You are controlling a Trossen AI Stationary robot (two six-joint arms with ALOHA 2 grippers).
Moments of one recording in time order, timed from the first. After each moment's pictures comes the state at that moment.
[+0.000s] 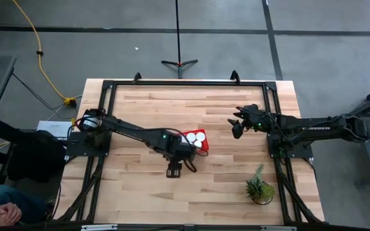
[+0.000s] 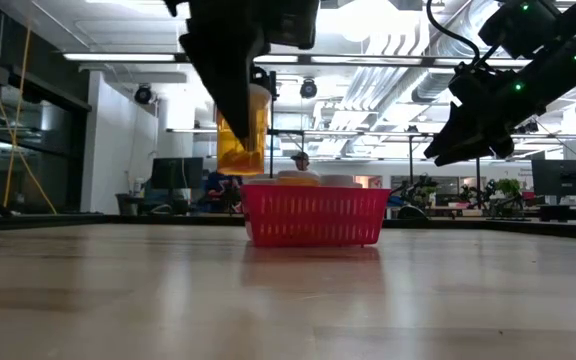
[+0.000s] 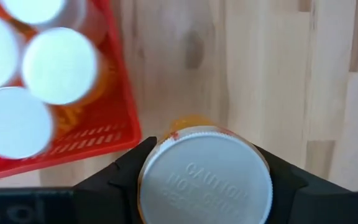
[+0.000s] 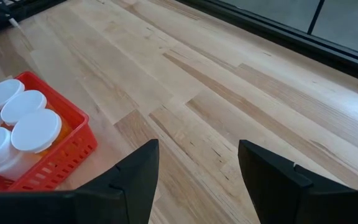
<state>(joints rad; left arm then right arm) -0.22 1.90 1.57 -0.95 -0.01 -0.21 -0.19 0.80 0.32 -0.09 0.34 0.43</state>
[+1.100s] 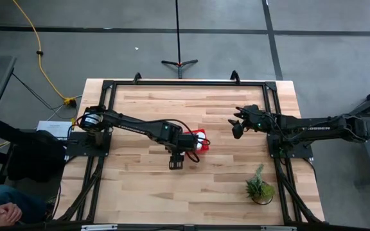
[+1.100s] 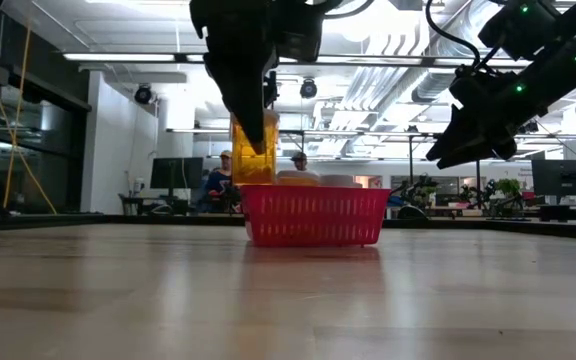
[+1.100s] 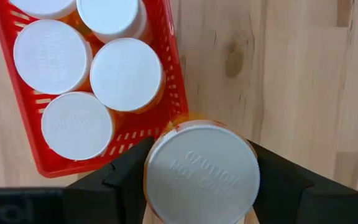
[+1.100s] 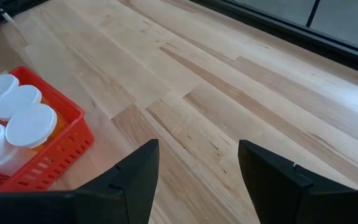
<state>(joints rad) -0.14 1.90 1.58 -0.96 -0.01 -0.16 -0.19 0.80 0.32 -0.12 0.34 0.45</state>
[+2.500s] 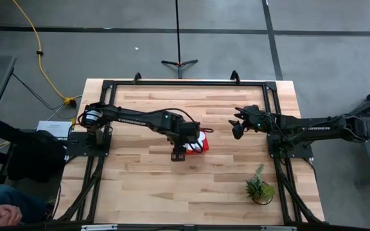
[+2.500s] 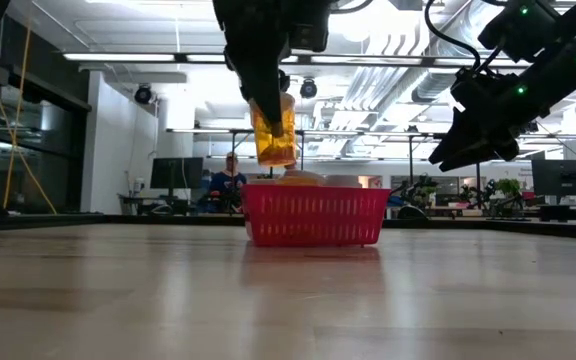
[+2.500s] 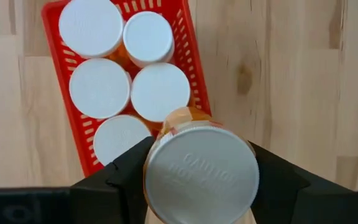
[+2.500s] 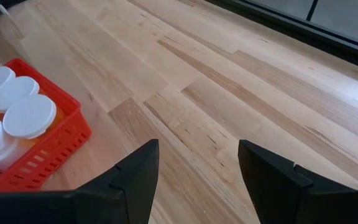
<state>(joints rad) -0.05 1.90 1.66 -1.00 0.04 -0.05 -0.19 0.80 0.32 -0.14 0.33 0.45</state>
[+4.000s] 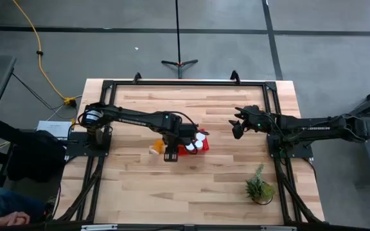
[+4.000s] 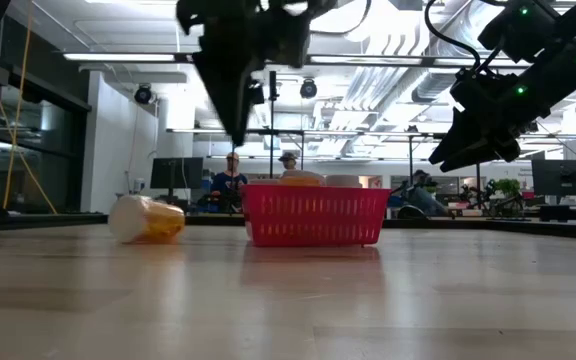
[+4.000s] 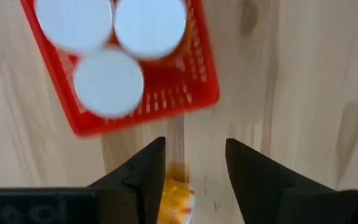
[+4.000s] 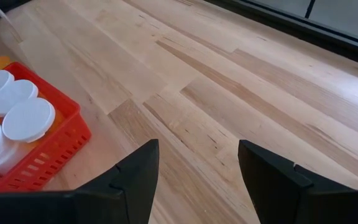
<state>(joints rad) -0.05 1.90 1.64 -1.15 0.07 -0.03 -0.19 0.80 0.32 -0.14 0.34 0.47</state>
